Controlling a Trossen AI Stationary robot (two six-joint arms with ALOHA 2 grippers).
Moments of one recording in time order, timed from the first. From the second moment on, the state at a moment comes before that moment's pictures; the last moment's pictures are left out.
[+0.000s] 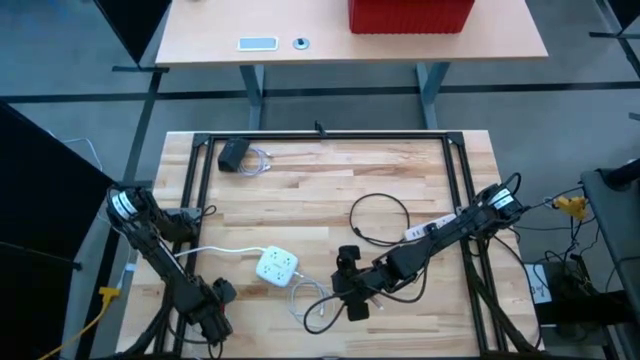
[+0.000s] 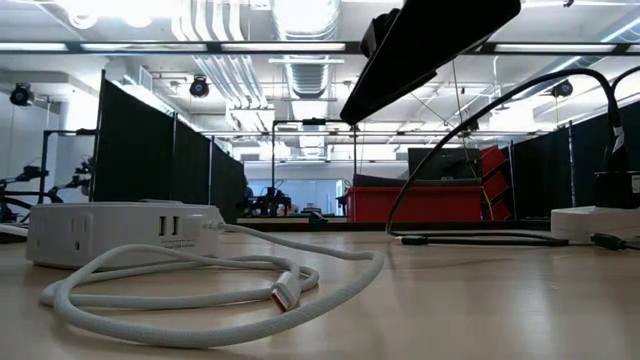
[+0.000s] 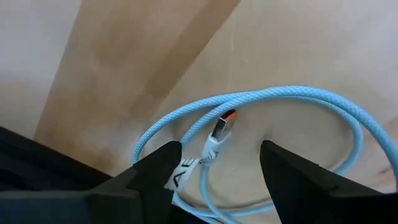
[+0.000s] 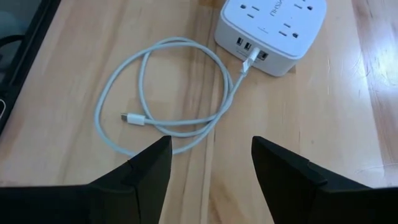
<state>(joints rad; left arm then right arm) -1.00 1.67 0.88 -0.76 0.26 -1.66 0.47 1.83 1.30 -0.35 0.26 0.22</state>
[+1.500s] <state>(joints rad) -0.93 1.49 1.04 -0.03 -1.13 -0.53 0.41 1.84 1.09 0.80 0.18 -0.05</state>
